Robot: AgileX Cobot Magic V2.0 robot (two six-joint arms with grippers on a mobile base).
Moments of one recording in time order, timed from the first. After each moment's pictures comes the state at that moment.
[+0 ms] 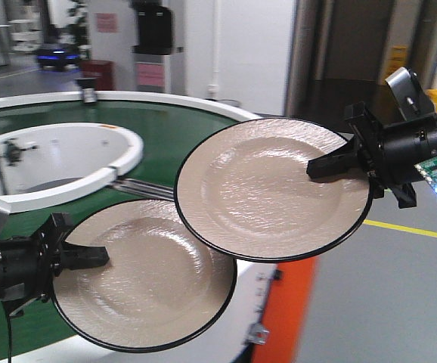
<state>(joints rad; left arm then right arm) 0.03 1.51 -1.00 -1.48 0.79 0.68 -0.04 1.70 -1.72 1.01 1.17 -0.22</state>
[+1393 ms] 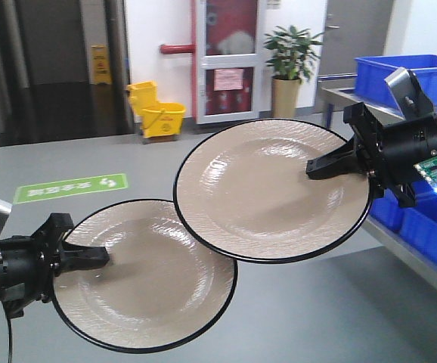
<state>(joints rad) 0.03 1.51 -1.00 -1.48 0.79 0.68 -0.04 1.70 -1.72 1.01 1.17 -0.22</state>
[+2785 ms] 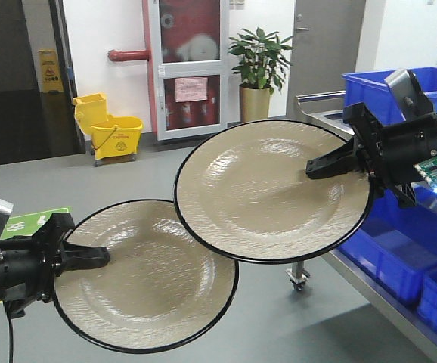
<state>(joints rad) 0.03 1.51 -1.00 -1.49 0.79 0.68 -0.04 1.70 -1.72 1.01 1.17 -0.22</state>
